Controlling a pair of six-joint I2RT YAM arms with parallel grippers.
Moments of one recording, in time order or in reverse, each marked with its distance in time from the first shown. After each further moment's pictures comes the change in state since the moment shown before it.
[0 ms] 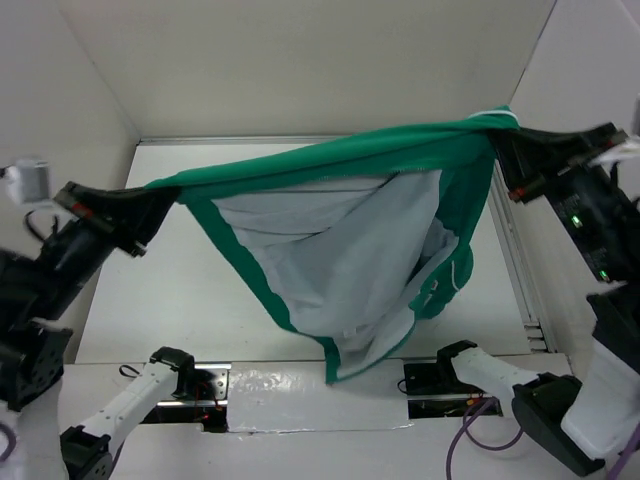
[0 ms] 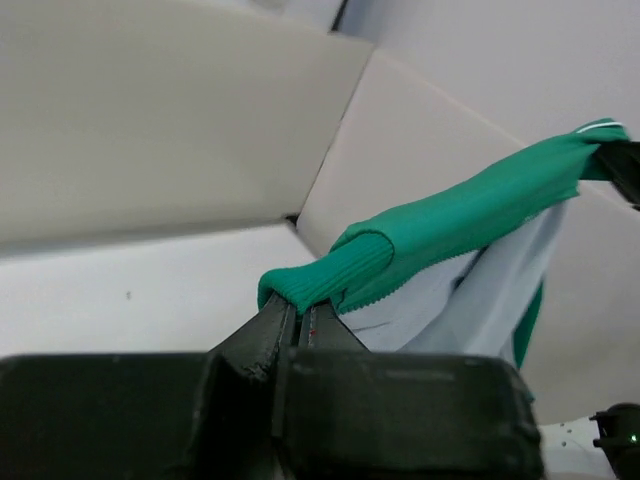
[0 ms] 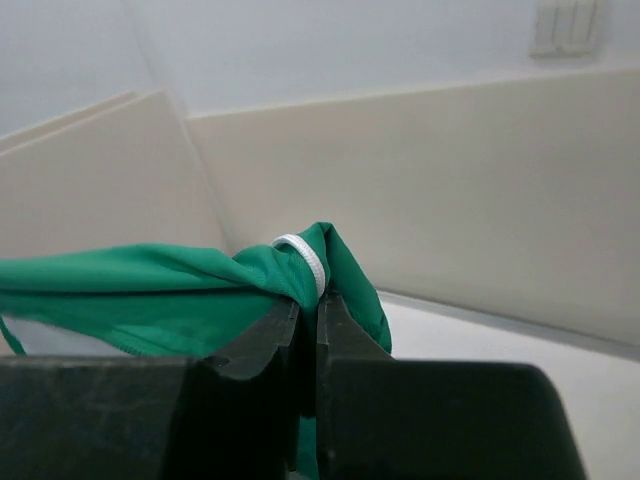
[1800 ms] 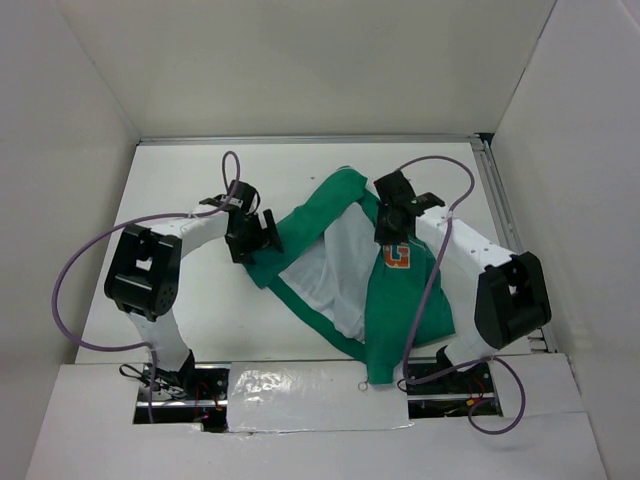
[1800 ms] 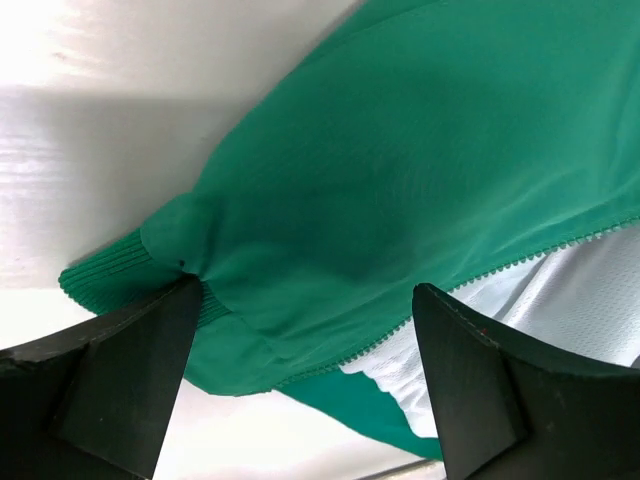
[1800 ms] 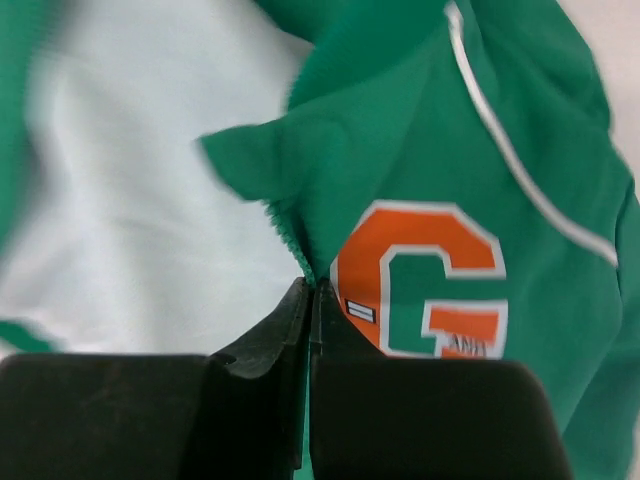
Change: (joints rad) left arm -0.036 1.049 -0.549 0.111 -0.124 -0.171; right arm 0.091 0.526 -1.039 0.153 0.277 0.314
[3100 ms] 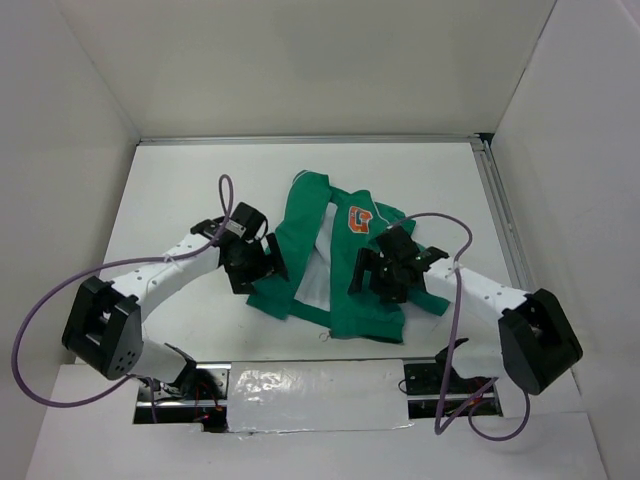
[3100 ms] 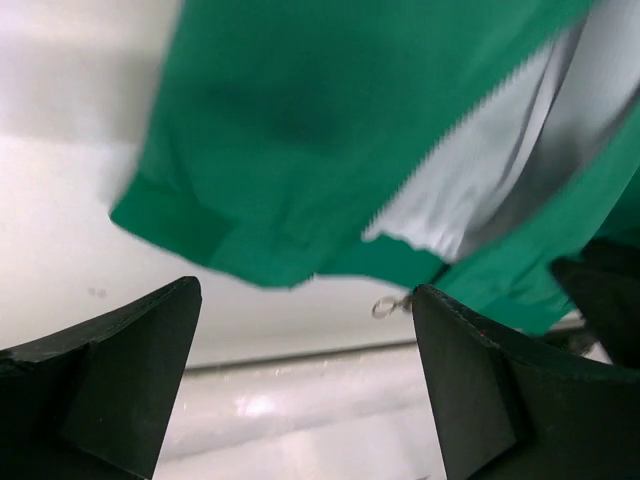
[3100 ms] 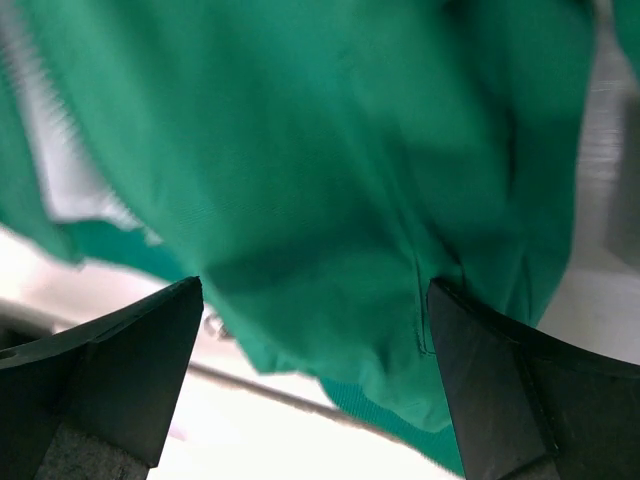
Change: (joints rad) left arm -0.238 -0.381 -0.158 -0.253 -0.043 -0.254; right arm 0.123 -0.289 -0.459 0.180 -0.294 0.236
